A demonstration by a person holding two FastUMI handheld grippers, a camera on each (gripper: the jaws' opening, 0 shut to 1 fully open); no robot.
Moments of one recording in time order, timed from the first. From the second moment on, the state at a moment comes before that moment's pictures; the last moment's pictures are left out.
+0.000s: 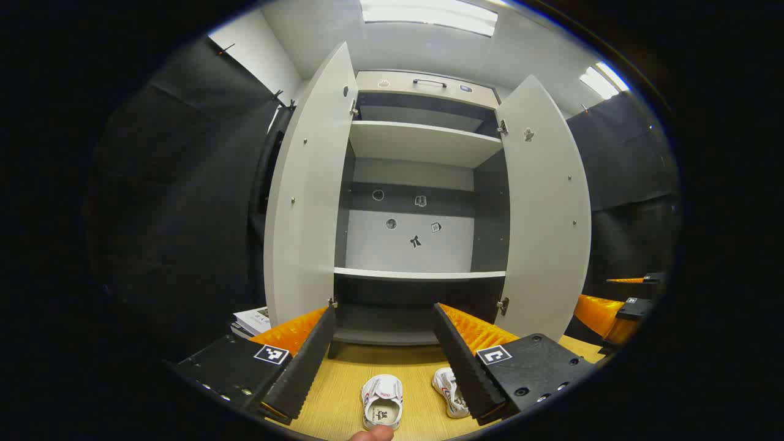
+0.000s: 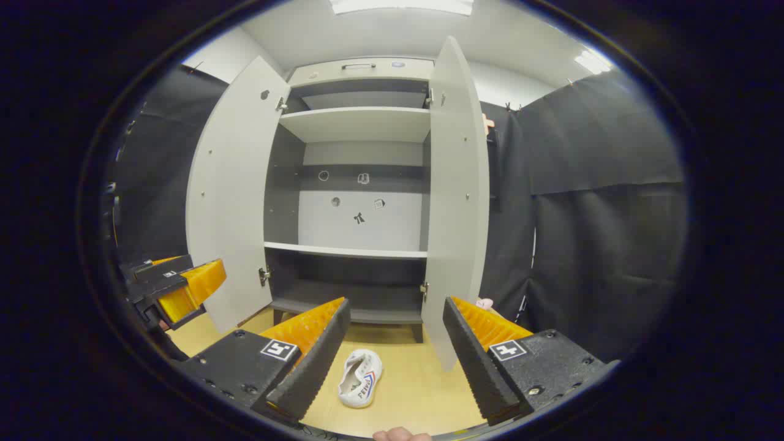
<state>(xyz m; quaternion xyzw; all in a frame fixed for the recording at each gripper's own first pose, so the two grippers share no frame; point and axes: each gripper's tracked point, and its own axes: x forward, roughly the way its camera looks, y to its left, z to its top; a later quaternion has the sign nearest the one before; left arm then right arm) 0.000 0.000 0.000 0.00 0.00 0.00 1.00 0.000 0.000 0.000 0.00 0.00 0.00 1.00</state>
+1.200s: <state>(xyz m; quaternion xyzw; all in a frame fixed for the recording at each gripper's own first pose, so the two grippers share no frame) 0.007 -0.004 0.003 0.01 -0.01 -0.01 1.00 0.004 0.002 0.007 0.00 -0.01 0.00 1.00</state>
